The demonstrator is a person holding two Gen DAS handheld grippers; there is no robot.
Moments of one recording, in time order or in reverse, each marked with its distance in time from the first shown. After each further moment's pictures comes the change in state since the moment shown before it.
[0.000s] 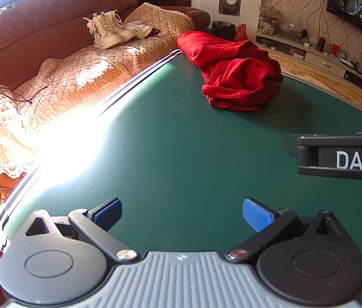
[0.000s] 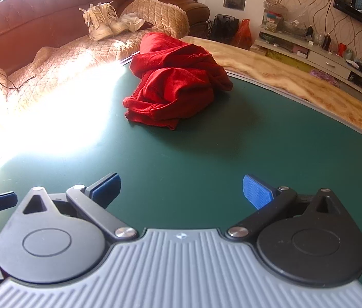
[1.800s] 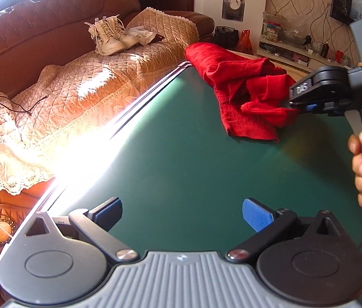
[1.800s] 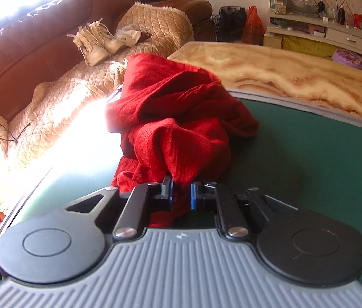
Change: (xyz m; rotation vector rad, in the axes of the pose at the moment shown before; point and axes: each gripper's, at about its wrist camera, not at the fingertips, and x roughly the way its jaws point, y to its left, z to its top) left arm 0.016 0.017 0.042 0.014 -0.021 -0.002; right arm 0.107 -0.057 0.087 0.162 -0.021 0.173
